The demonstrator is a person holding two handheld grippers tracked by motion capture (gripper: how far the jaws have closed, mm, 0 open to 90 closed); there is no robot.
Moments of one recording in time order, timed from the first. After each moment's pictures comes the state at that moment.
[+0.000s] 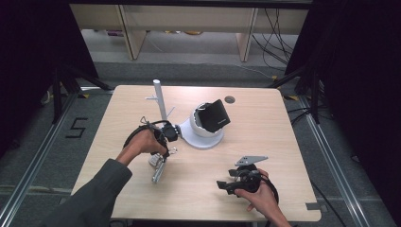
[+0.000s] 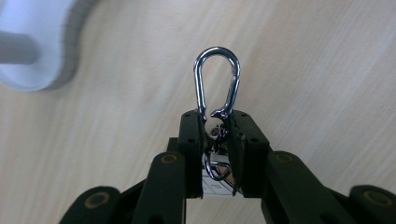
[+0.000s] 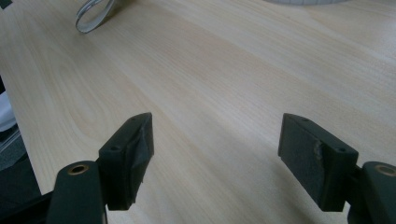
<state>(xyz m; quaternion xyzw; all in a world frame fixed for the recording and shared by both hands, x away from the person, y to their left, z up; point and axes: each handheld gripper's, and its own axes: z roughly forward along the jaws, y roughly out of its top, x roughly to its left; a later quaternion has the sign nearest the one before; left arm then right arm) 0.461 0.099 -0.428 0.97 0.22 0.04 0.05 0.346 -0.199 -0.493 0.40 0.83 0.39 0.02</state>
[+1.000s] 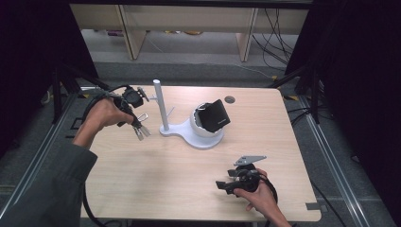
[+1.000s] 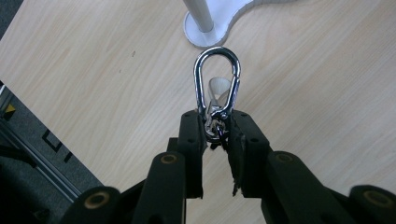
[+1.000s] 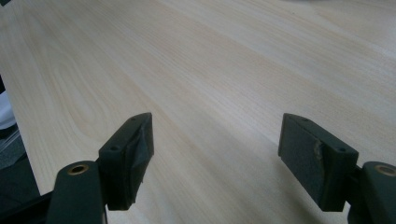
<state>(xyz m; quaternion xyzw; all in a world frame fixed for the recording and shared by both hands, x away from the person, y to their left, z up) 0.475 0.185 -0.314 0.93 0.33 0.13 0.09 0.348 -0.196 -0.495 0.41 0.83 0.39 0.01</state>
